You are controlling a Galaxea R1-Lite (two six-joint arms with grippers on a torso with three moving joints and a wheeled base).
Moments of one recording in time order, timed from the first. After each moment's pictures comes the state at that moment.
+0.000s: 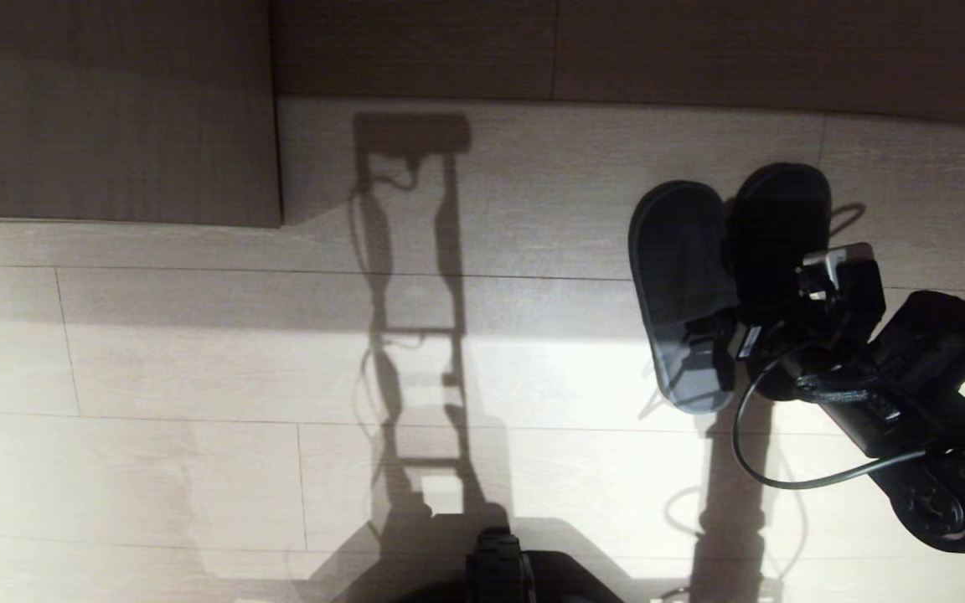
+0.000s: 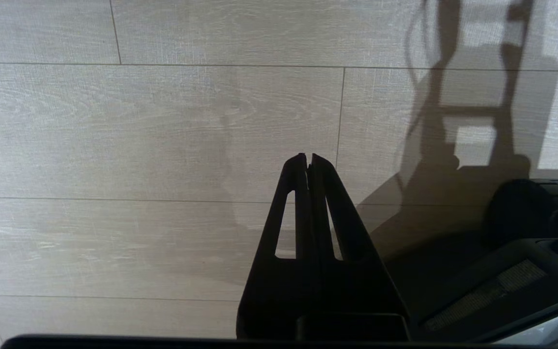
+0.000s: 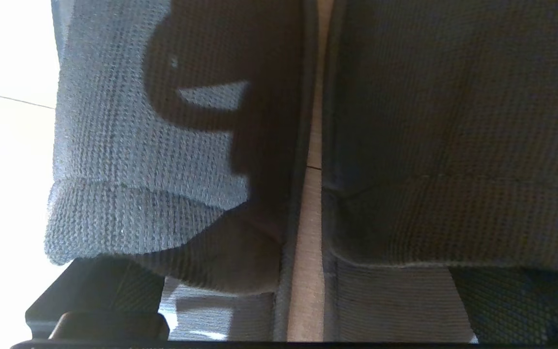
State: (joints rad) left arm 0.00 0.00 0.00 0.00 0.00 -0.01; right arm 0.12 1.88 -0.56 -1.50 -0.02 -0.16
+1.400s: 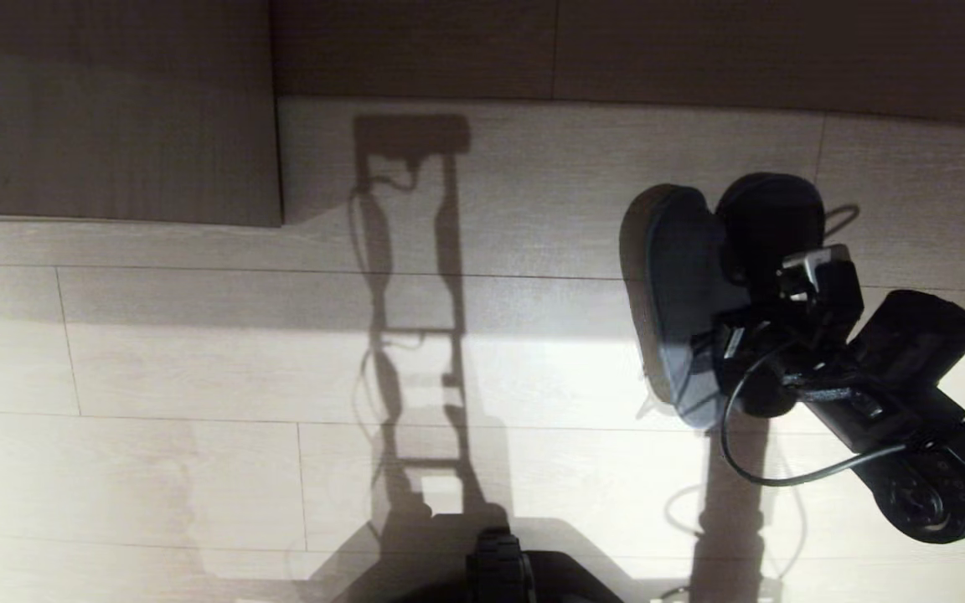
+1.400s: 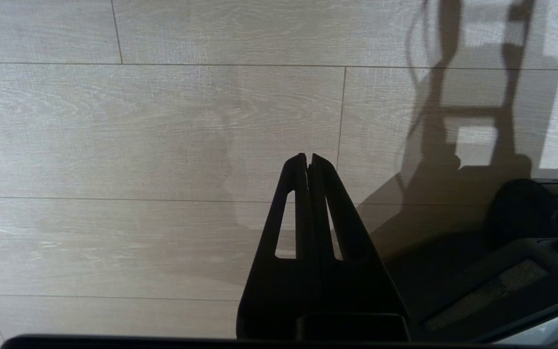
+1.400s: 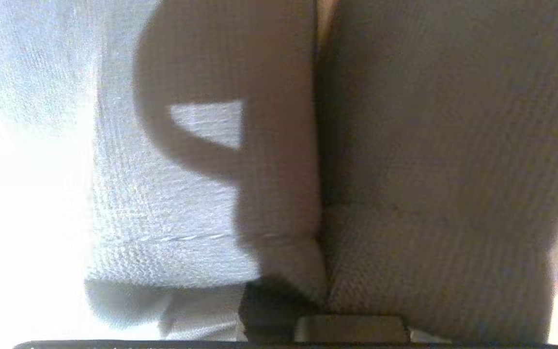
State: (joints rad) left arm 0.00 0.00 0.00 0.00 0.00 0.00; right arm 0.13 1.90 -0.58 -1.50 0.03 -0.16
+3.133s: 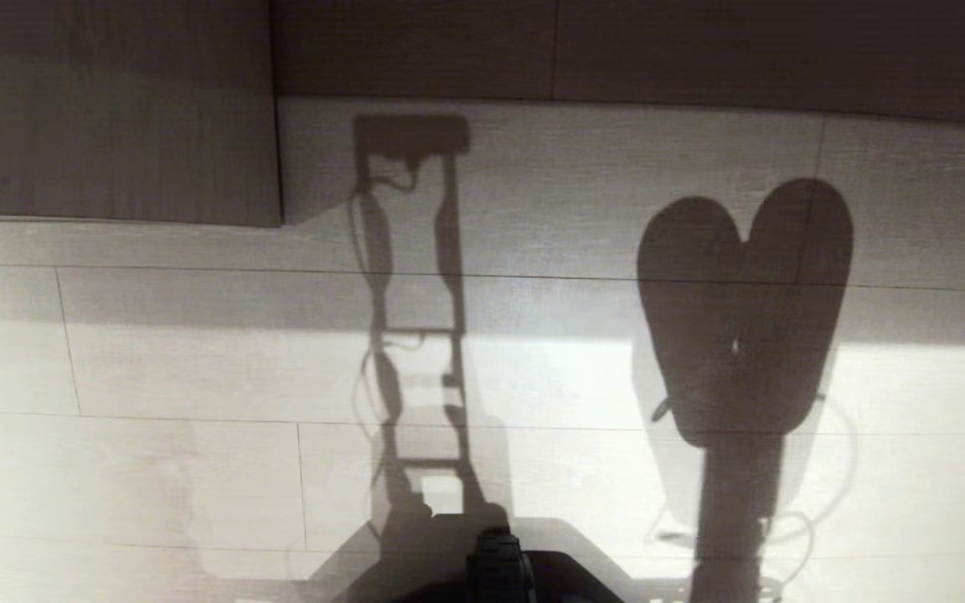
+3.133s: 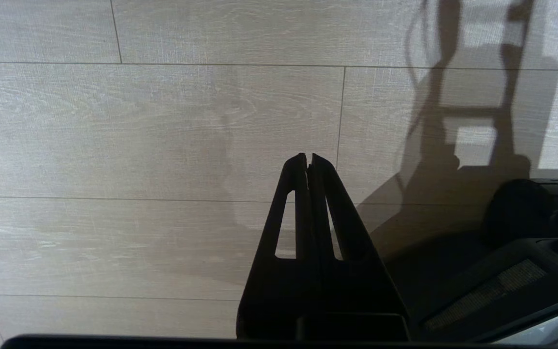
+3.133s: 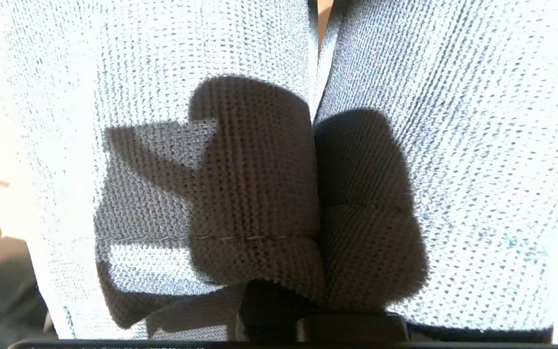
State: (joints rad) left arm 0.00 0.00 0.00 0.00 0.00 -0.01; right arm 0.00 0.24 -0.25 -0.22 0.09 -0.16
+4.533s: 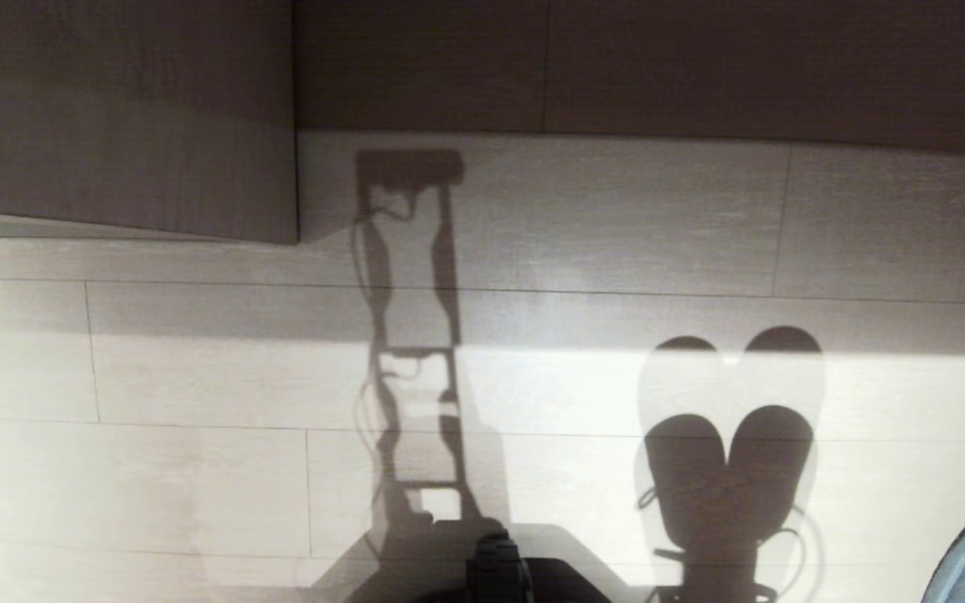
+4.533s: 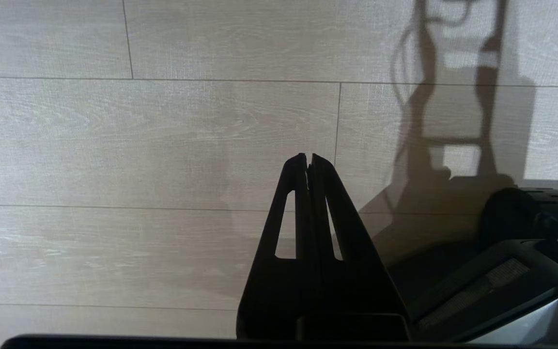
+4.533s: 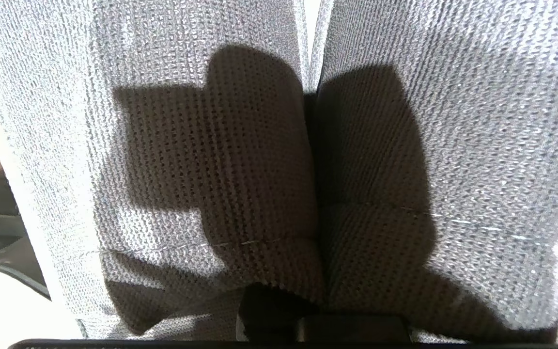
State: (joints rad) left arm 0.00 0.00 0.00 0.00 0.00 -0.01; right arm -0.01 0.00 0.00 0.01 0.01 -0.04
